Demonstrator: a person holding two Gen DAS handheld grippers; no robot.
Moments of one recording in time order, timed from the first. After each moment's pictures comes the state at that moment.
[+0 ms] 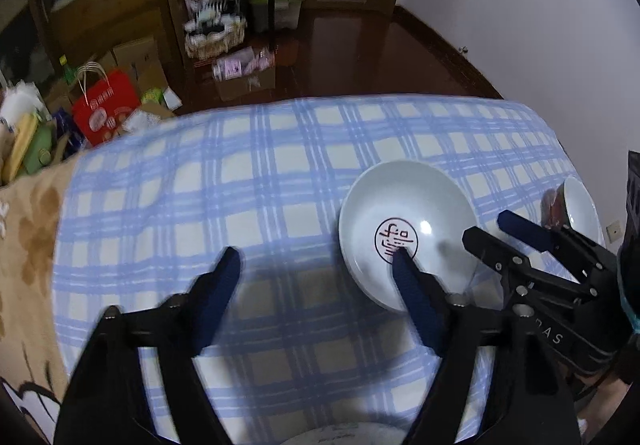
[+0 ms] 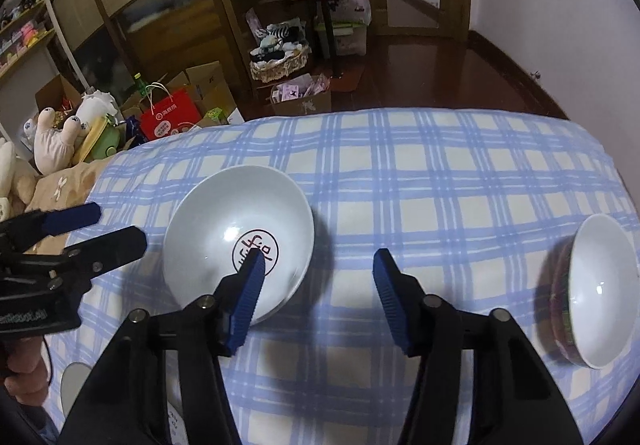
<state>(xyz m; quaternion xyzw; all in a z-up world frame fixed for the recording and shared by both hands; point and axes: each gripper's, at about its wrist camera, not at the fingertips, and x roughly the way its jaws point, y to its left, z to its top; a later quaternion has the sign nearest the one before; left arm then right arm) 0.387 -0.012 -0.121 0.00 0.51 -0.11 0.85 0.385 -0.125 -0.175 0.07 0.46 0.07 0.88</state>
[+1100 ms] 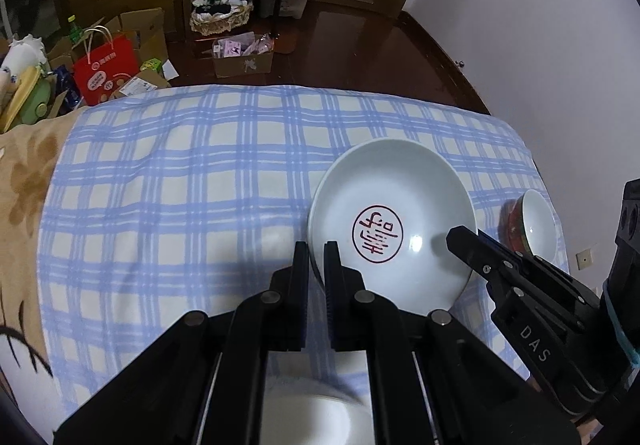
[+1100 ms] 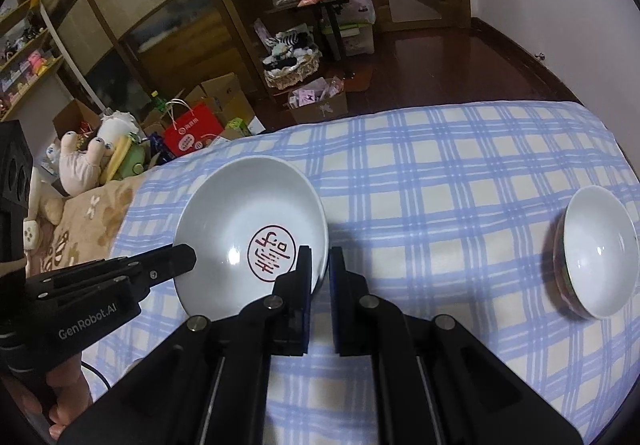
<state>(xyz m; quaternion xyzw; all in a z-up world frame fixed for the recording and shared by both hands) 0.345 -0.010 -0.089 -0.06 0.52 -0.11 0.84 0.345 -0.114 -0.131 0.12 0.45 0.09 0.88</state>
